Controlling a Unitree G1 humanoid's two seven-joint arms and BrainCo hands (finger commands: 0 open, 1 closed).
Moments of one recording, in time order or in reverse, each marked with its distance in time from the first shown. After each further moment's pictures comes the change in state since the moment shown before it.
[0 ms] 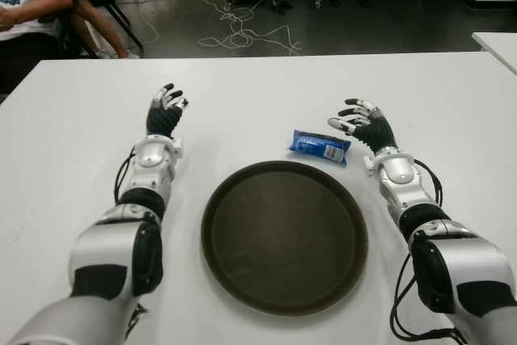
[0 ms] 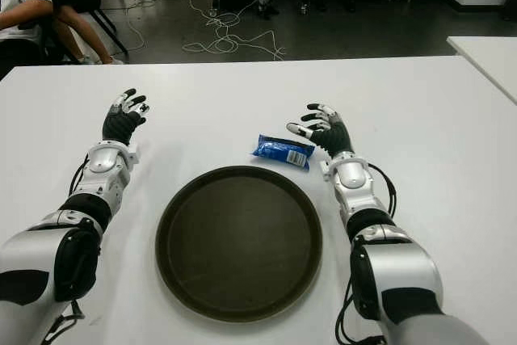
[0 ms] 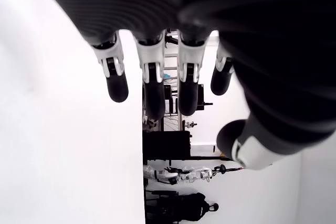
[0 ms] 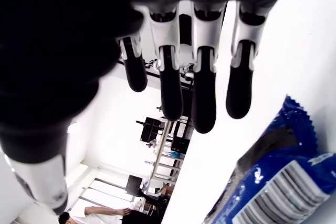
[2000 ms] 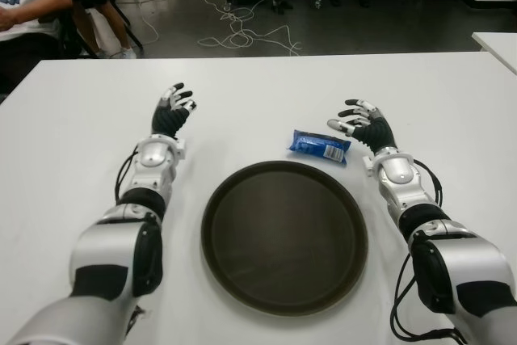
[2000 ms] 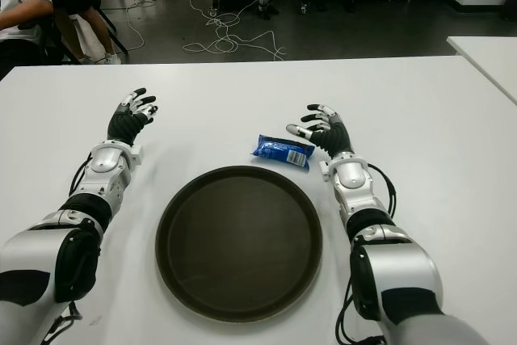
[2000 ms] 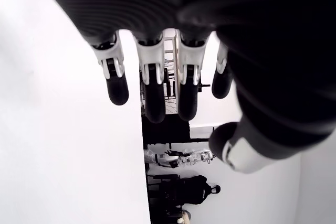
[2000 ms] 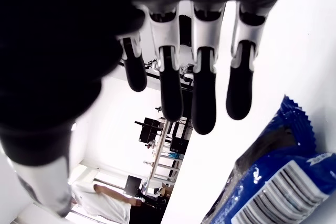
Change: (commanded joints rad) left arm 0.009 0.004 -0.026 -0.002 0.021 -0.023 -0.043; right arm -0.001 0.001 0.004 -0.002 0.006 -0.001 0.013
